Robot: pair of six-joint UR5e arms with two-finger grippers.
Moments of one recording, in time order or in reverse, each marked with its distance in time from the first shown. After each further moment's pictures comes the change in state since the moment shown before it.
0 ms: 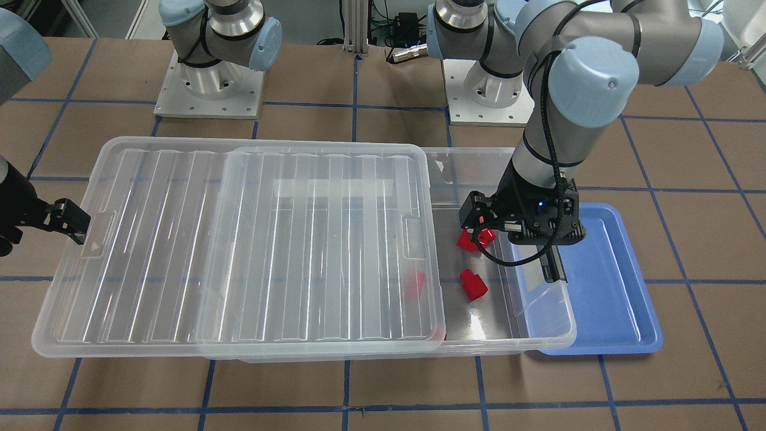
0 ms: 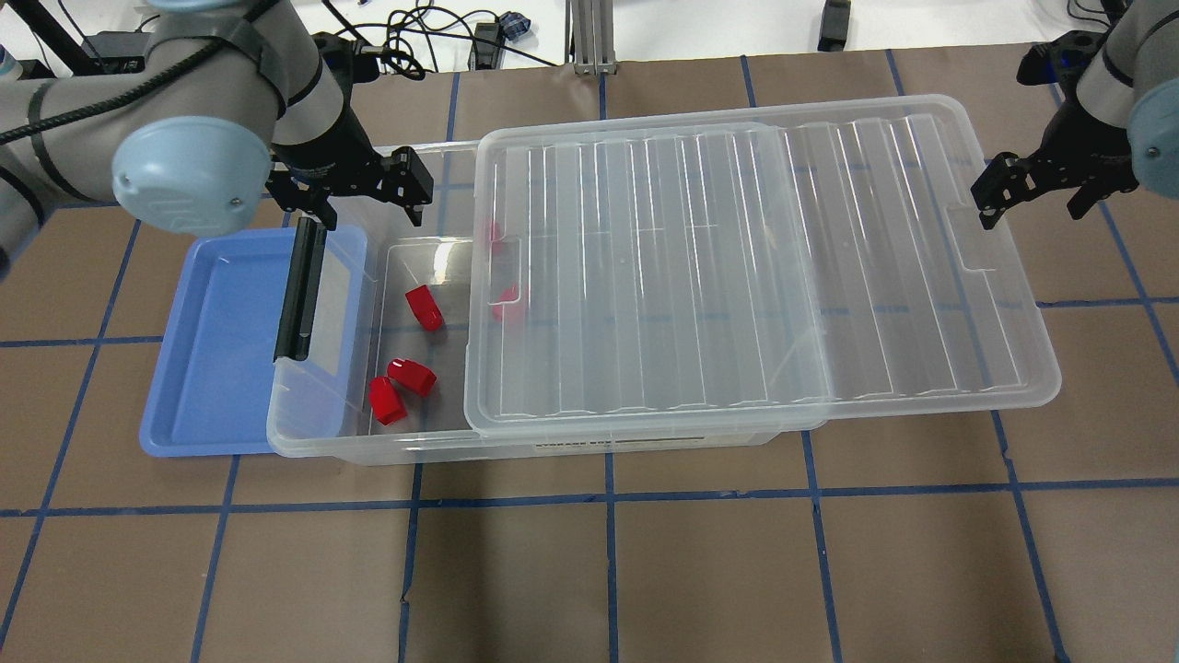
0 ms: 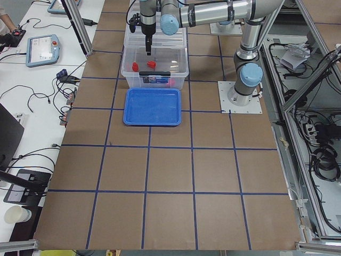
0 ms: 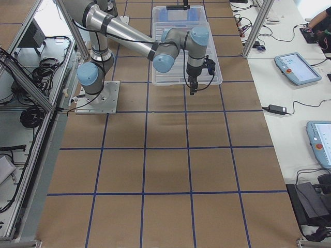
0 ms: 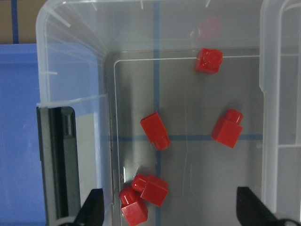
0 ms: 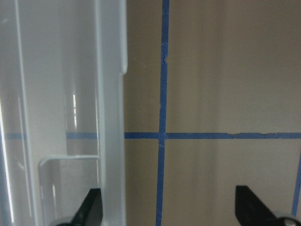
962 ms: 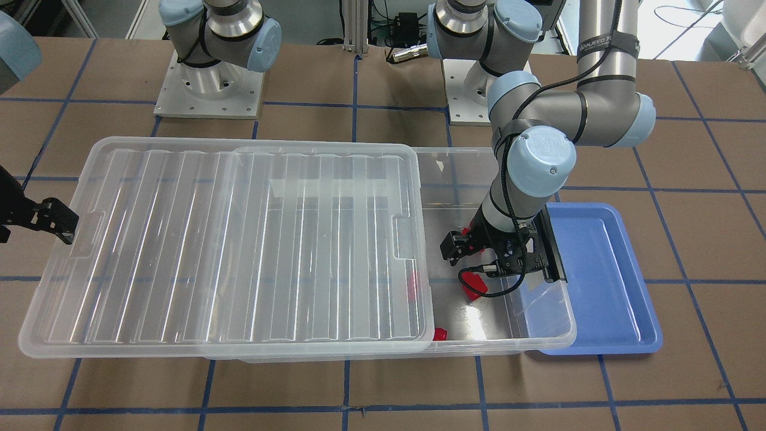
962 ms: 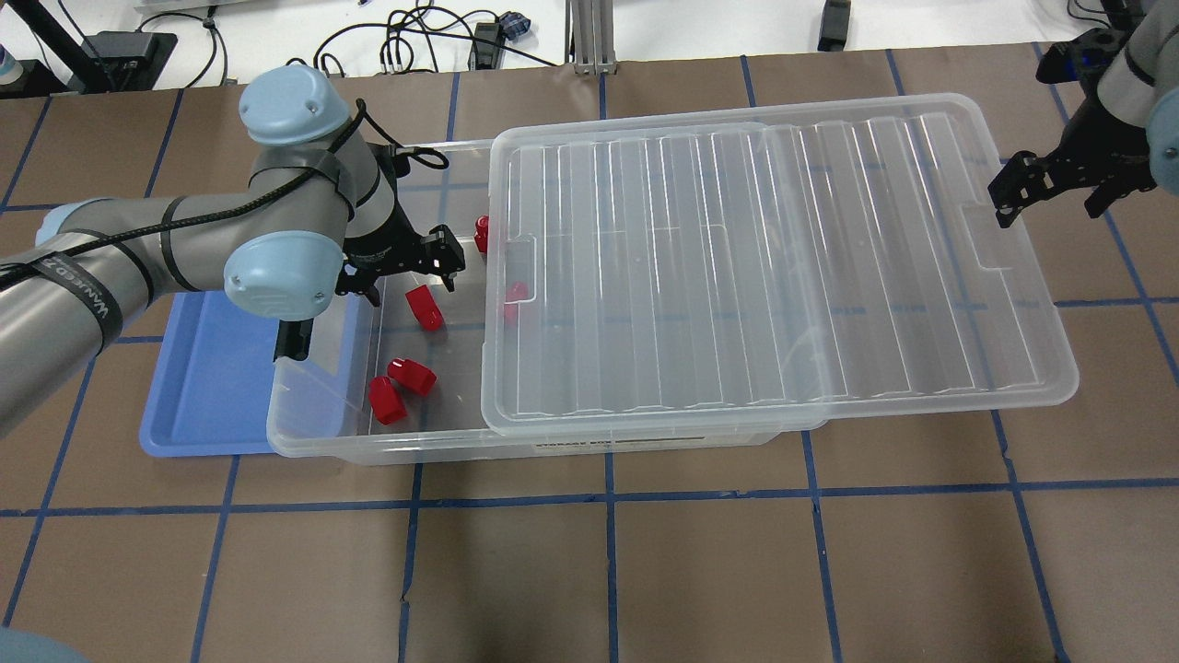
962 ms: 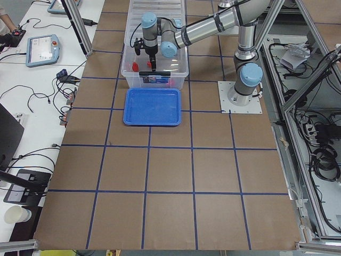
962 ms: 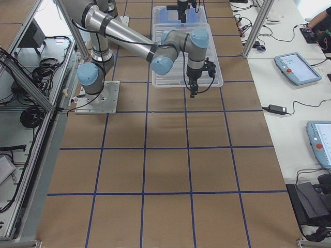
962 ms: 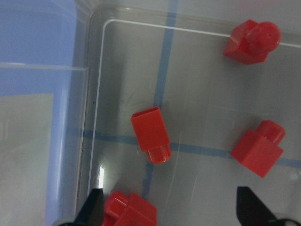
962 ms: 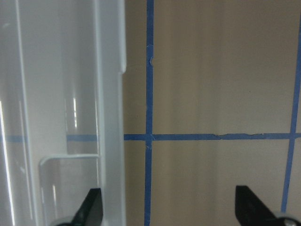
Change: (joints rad) left arm 0.000 -0.099 -0.192 0.220 -0.013 -0.158; right arm -0.025 -0.003 0.003 -0.010 -0.002 -0.010
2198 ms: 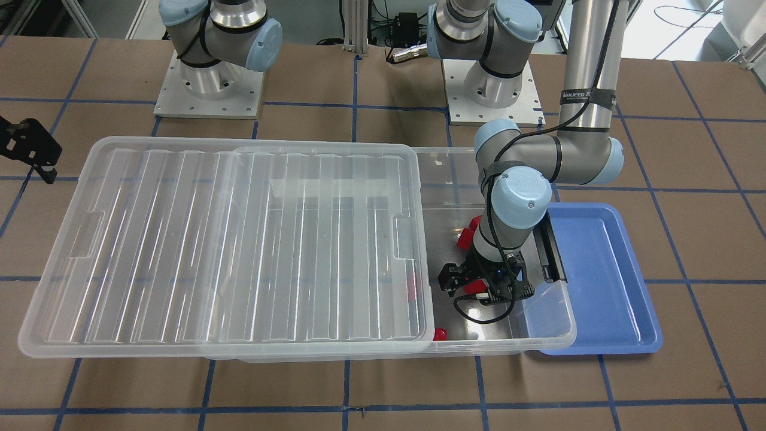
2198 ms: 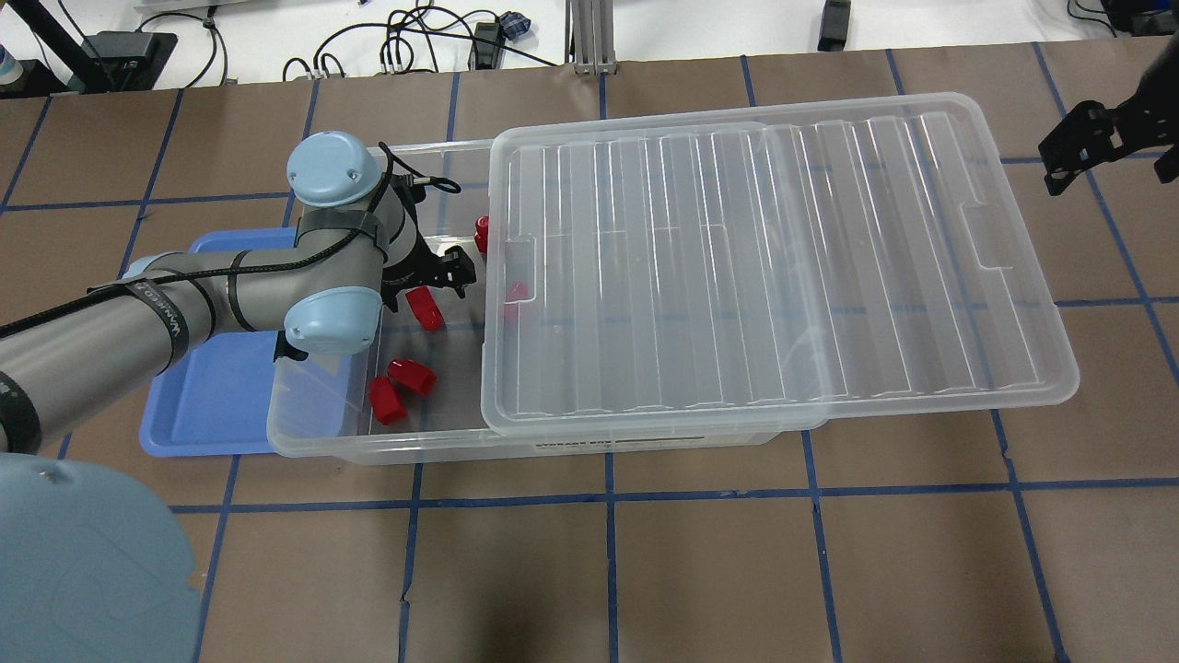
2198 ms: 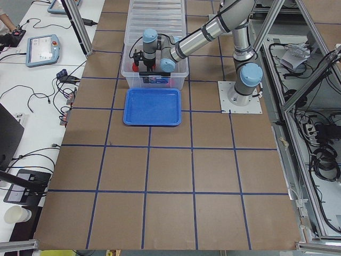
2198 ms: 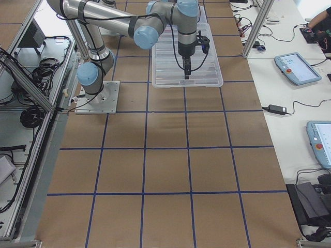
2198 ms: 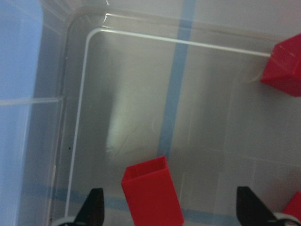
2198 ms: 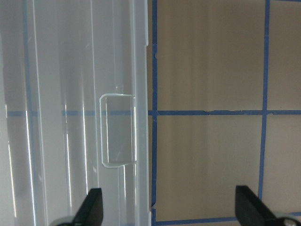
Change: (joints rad) left arm 0.004 -0.134 -0.053 0.288 0.026 0.003; right arm 0.009 -0.189 -0.058 0.200 0.013 0.014
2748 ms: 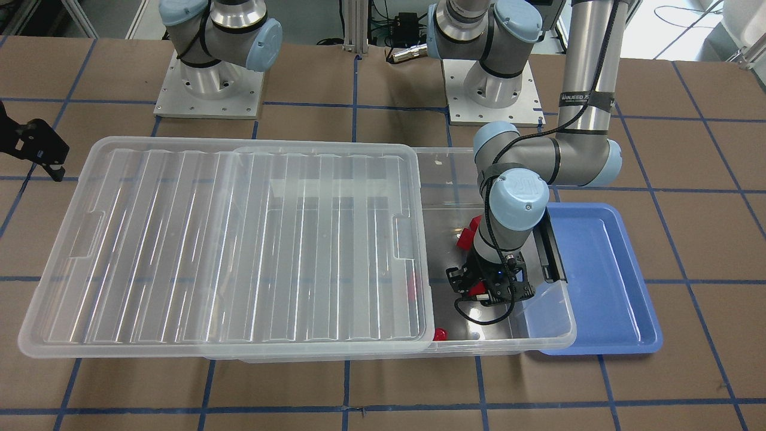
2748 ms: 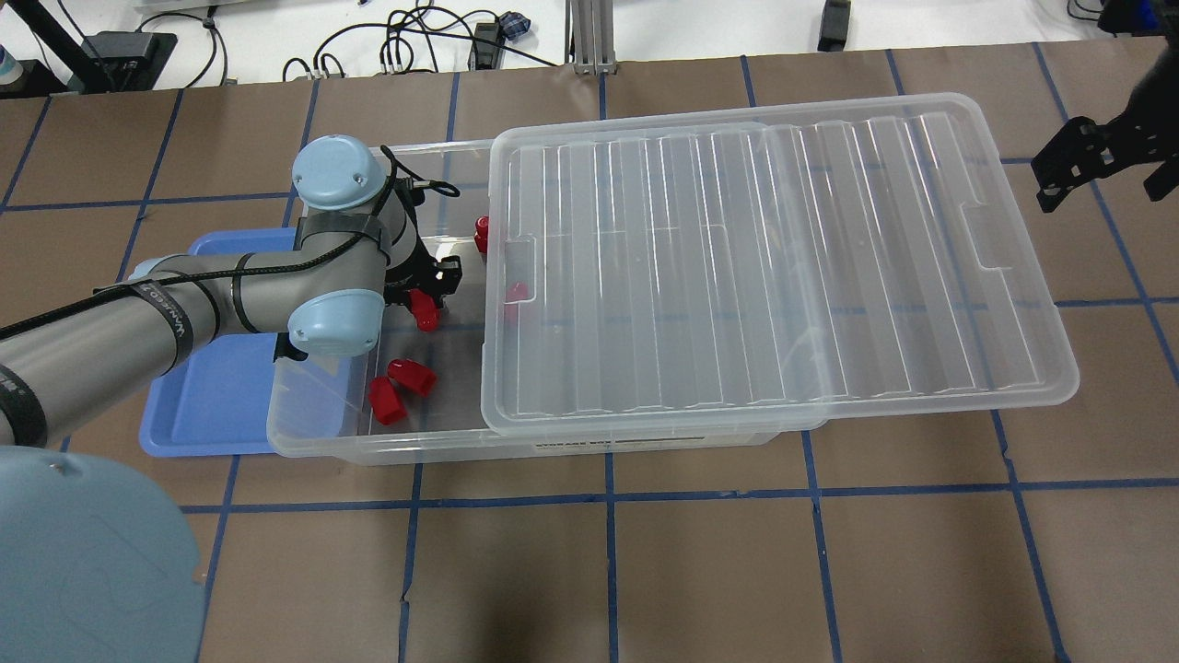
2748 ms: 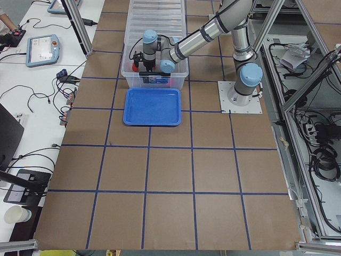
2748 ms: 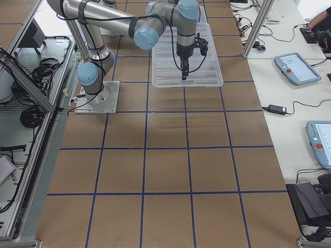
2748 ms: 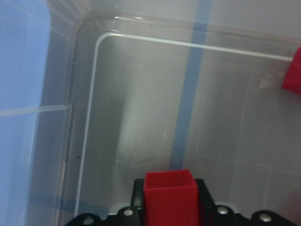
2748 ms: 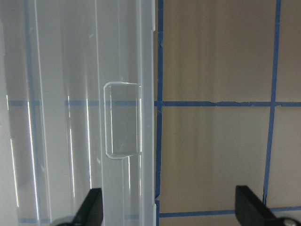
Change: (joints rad) left arm -0.005 0.000 0.001 0.001 0.026 0.001; right arm 0.000 0.004 0.007 0.031 0.000 -0.003
